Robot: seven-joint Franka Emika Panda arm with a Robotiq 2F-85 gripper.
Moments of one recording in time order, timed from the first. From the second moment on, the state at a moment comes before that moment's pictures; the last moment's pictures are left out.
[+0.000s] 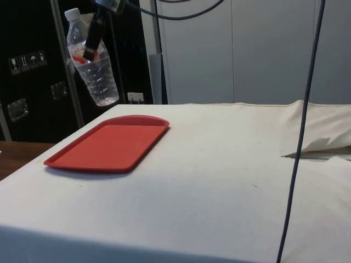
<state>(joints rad) 0.08 0.13 -0.01 -2.07 0.31 2.70 -0.67</state>
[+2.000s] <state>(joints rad) 0.09 0.19 0.00 -2.08 0.58 2.77 -1.03</state>
